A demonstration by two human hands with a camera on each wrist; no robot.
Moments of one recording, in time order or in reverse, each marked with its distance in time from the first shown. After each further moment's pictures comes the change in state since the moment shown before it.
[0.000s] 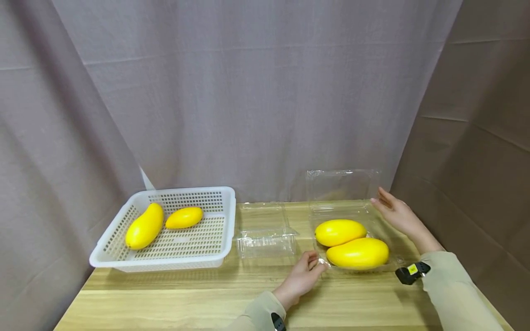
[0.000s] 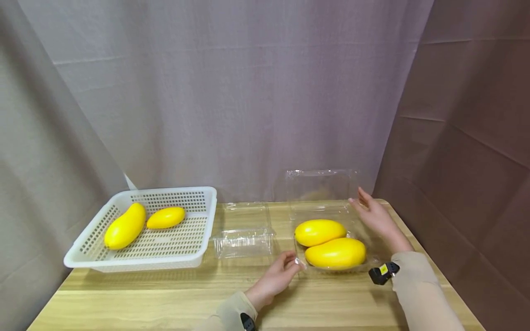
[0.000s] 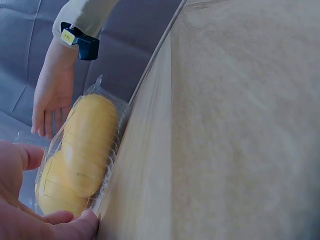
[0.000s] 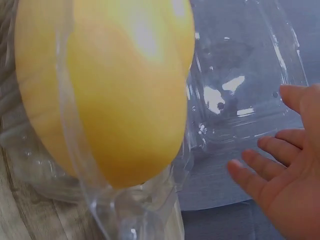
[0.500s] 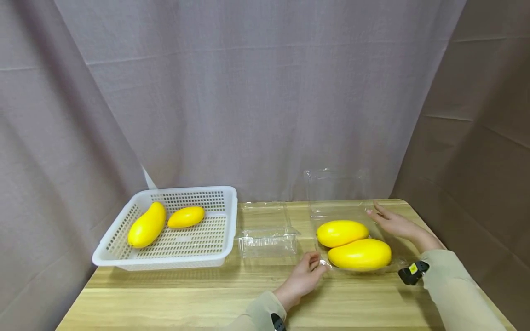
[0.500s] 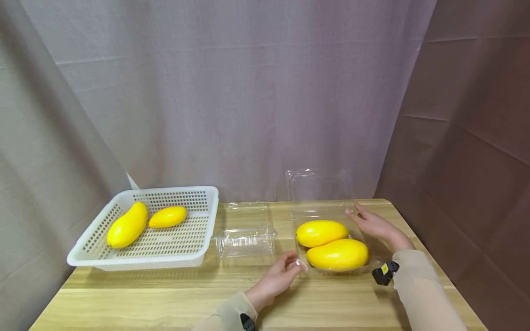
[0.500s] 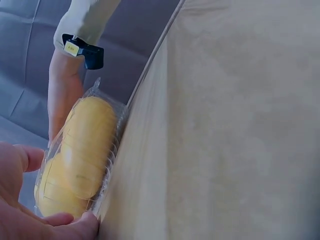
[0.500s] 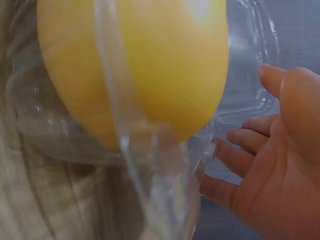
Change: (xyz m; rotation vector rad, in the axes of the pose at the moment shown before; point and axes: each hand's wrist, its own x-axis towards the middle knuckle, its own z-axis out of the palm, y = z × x) left_hand -0.003 0.003 -0.001 0.002 -0.012 0.000; right_hand 0.003 0.015 0.012 -0.033 -0.290 0.045
